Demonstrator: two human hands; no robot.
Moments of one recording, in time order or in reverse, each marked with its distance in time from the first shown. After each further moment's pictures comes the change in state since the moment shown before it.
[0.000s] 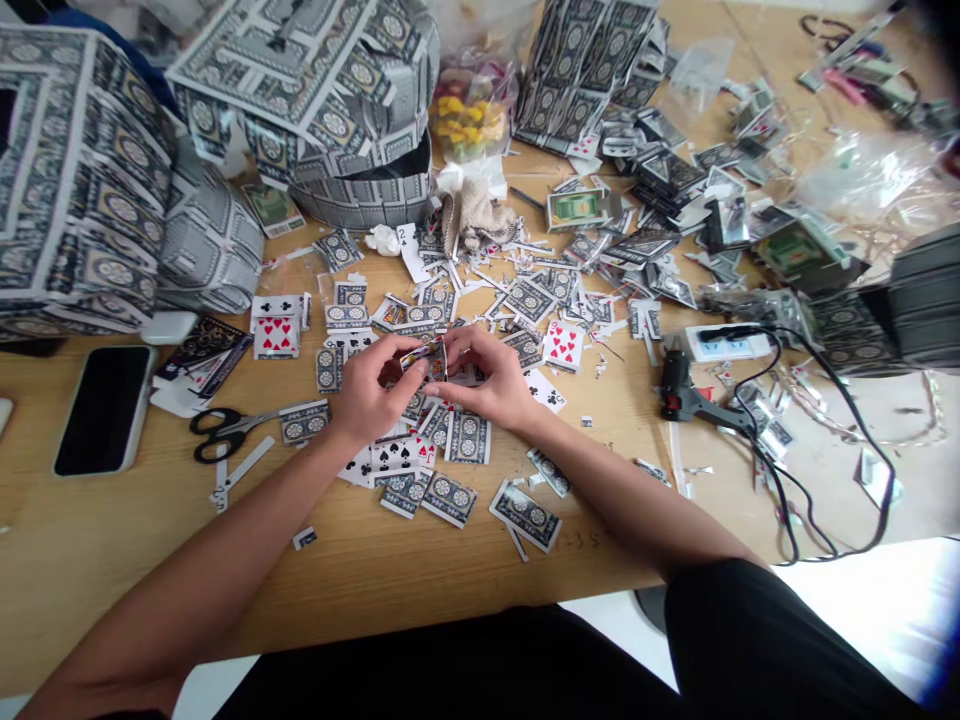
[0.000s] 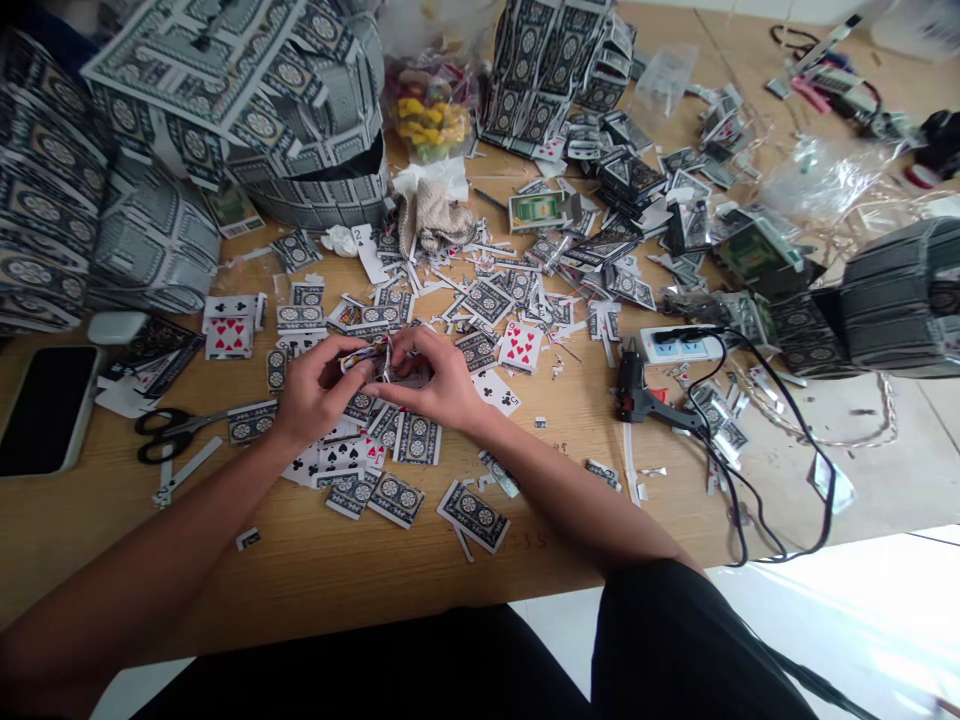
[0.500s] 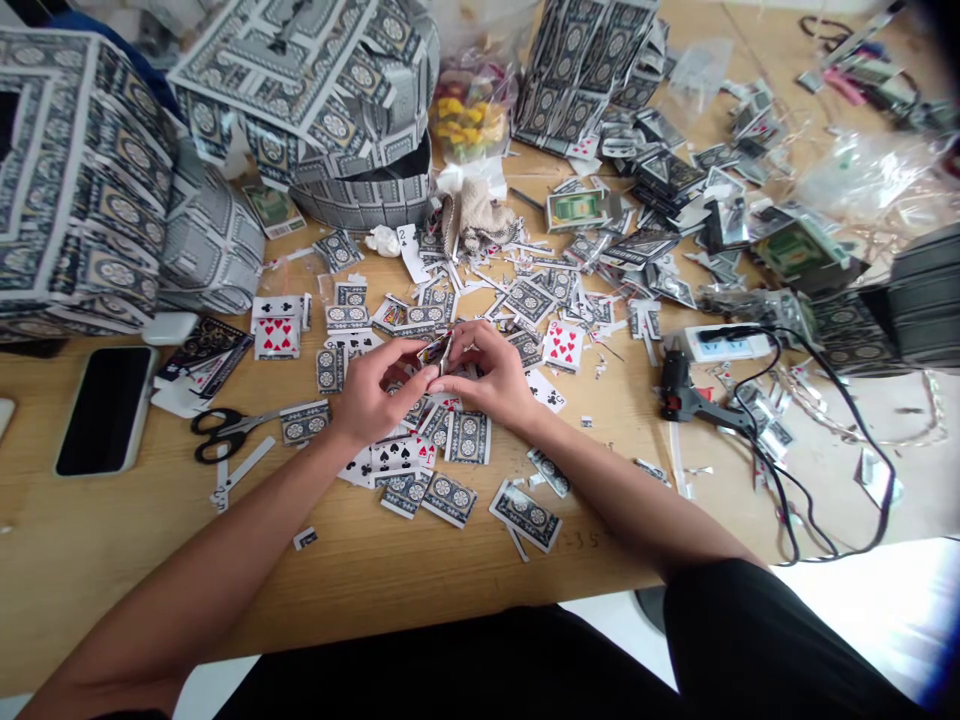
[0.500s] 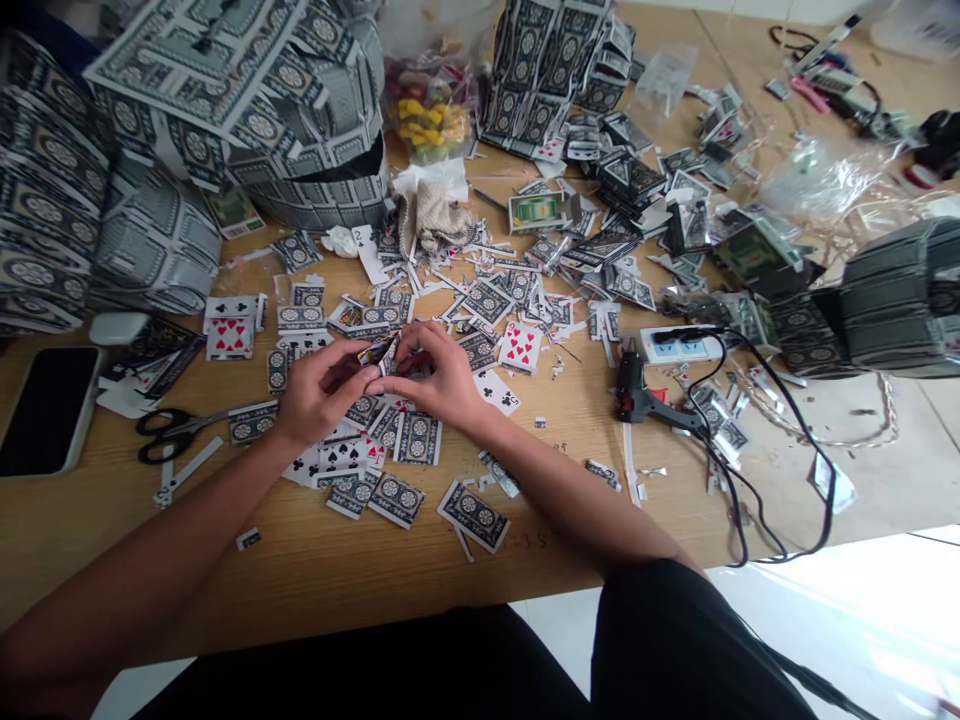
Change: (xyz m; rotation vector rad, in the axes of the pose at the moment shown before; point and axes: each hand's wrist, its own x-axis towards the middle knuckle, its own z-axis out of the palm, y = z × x) left_hand -0.001 0.003 -0.001 -0.074 -0.067 -0.010; right_hand 0.002 0.004 0.001 0.066 0.067 0.057
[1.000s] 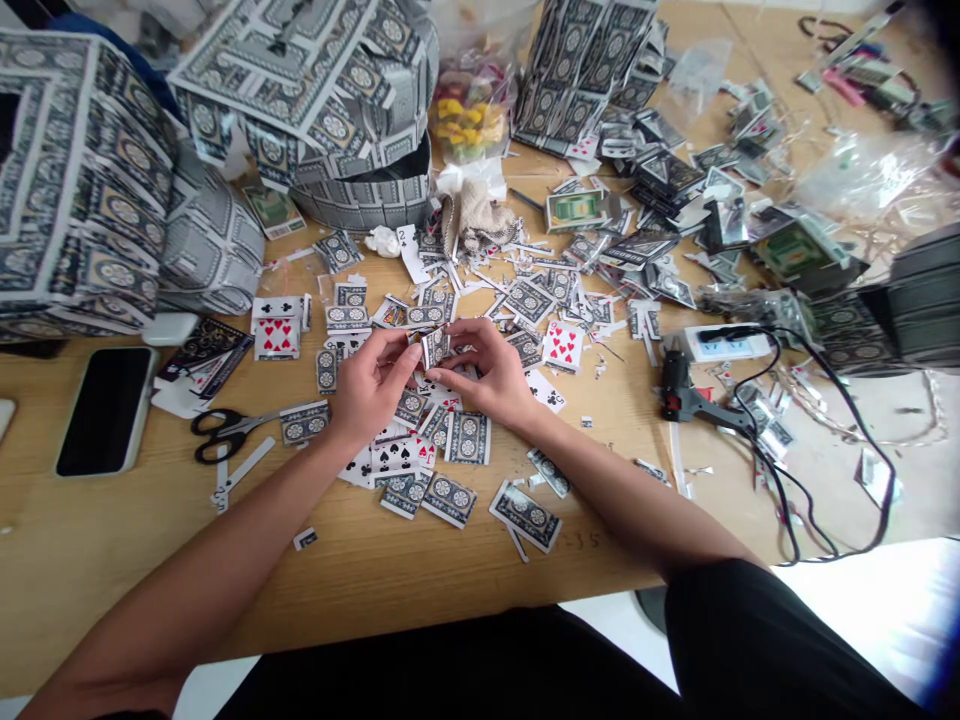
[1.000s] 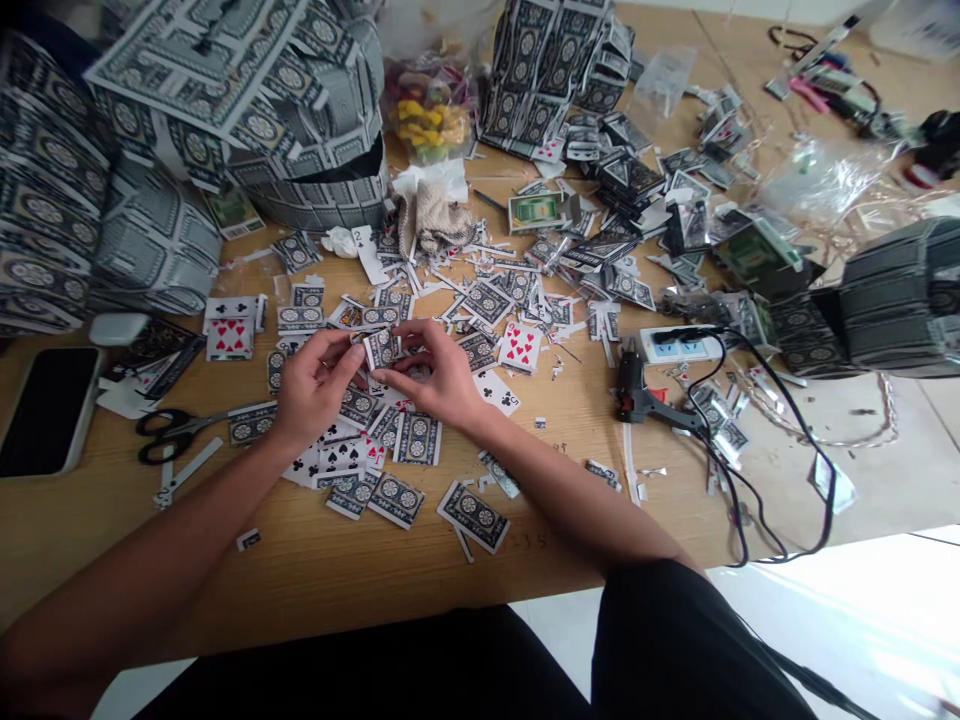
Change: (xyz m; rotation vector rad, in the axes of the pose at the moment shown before) left_hand 0.001 -0.016 0.007 -0.145 0.132 -0.104; right_hand -0.002 0.000 0.003 -0.010 -0.004 0.089
